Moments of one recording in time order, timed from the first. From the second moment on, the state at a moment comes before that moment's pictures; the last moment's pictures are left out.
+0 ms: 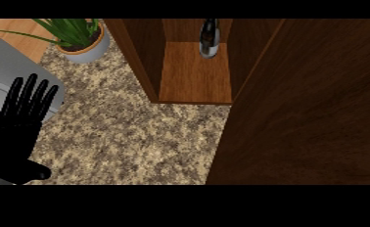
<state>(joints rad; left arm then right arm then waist) 0.03 0.54 -0.05 -1.48 0.82 -0.31 -0.39 0.23 -0.82 0.80 -2.50 -0.02 -0.19 0.04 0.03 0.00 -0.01</state>
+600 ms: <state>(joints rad) 0.01 0.58 -0.02 -1.46 0.85 -0.36 -0.37 0.06 -0.68 0.69 -2.48 -0.04 -0.15 0.18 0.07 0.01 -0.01</state>
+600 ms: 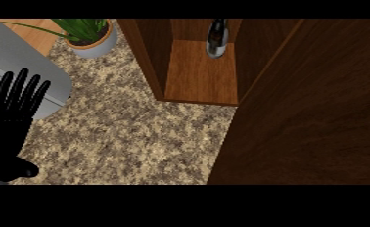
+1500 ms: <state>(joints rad) -0.03 0.60 0.05 -1.34 0.87 -0.43 -0.35 -0.77 -0.05 0.61 -1.87 -0.18 -0.33 0.55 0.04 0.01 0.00</state>
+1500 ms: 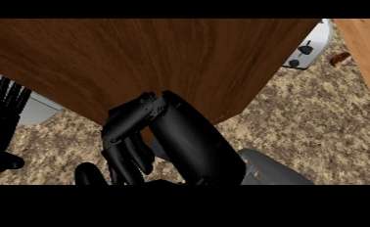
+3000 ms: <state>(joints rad) -0.04 0.56 0.14 -1.31 0.82 -0.49 -0.31 -0.95 -0.02 0.36 -1.25 -0.32 -0.03 0.15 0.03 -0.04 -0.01</state>
